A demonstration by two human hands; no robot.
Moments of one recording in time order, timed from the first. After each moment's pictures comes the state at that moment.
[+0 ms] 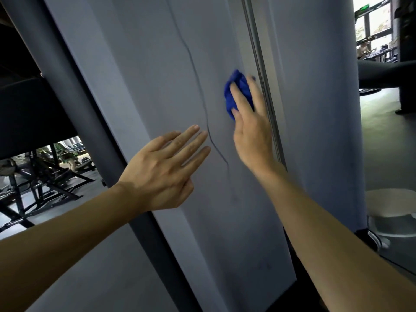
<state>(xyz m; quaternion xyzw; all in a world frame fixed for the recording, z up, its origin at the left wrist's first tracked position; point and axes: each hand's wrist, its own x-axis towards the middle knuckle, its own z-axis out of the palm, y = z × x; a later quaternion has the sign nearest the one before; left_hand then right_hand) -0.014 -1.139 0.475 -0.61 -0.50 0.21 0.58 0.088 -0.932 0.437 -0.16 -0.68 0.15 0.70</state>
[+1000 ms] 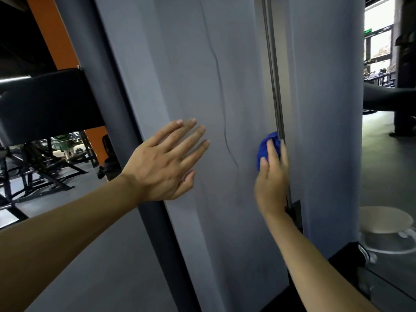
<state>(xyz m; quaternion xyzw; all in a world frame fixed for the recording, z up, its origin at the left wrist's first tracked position) -0.033 -1.160 0.487 -0.58 -0.50 0.17 0.62 0.093 -0.962 0.355 -0.27 -0.62 0.28 0.68</state>
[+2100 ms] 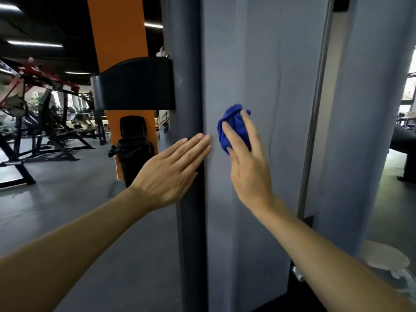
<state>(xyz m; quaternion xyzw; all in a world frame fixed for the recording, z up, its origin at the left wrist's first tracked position) -0.074 -1.244 0.439 -0.57 -0.60 0.06 0.57 0.069 -1.078 0.431 0.00 -0.76 0.03 0.65</state>
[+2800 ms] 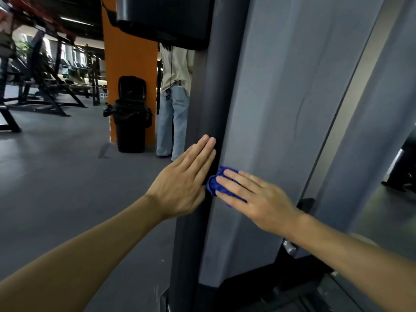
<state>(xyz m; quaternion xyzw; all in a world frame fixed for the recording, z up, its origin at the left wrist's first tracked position) -0.067 -1.249 0.302 -0.53 -0.69 -0.01 0.49 0.102 -1.043 0.300 0.21 -0.83 -0.38 0.35</state>
